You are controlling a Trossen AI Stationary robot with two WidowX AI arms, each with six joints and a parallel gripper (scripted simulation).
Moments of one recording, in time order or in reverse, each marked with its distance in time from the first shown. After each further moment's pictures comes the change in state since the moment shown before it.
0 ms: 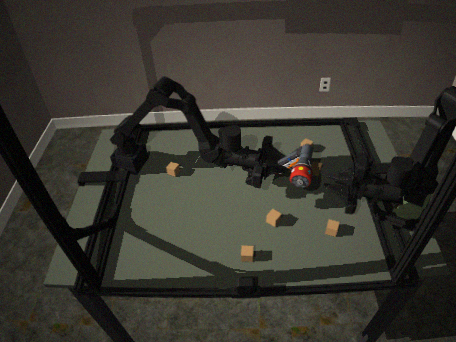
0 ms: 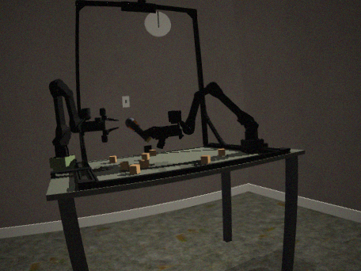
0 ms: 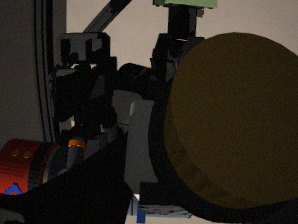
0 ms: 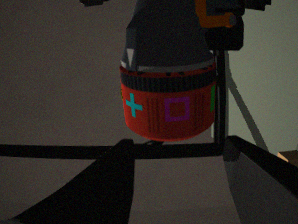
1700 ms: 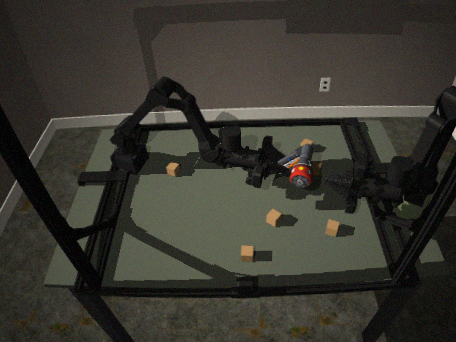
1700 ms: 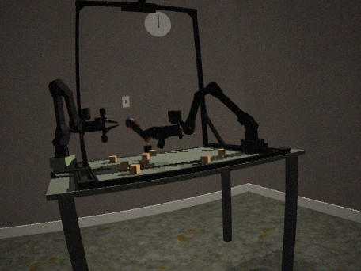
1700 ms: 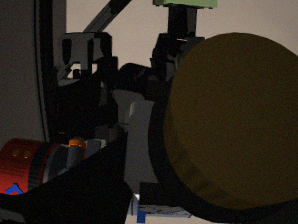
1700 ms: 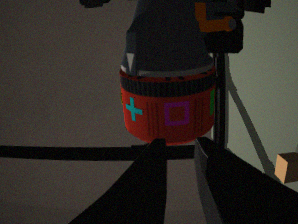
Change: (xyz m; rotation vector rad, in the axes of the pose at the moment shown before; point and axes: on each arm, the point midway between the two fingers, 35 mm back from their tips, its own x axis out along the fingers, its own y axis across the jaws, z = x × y) left arm 0.000 0.000 0.000 0.000 0.000 0.000; right arm 0.000 0.000 0.002 0.000 -0.003 0.000
